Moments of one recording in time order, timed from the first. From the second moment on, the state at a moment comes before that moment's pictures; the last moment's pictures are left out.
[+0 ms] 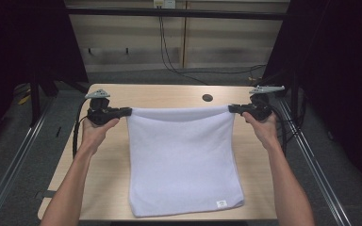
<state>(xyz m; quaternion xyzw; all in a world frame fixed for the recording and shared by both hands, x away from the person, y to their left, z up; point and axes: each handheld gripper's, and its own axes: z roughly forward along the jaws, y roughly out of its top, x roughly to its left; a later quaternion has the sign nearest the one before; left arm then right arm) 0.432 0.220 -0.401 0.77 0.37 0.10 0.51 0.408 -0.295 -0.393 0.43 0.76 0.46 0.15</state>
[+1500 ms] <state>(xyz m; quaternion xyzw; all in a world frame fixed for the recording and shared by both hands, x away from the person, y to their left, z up) 0.302 0.233 -0.425 0.81 0.28 0.03 0.52 0.246 -0.309 -0.425 0.37 0.80 0.47 0.08</state>
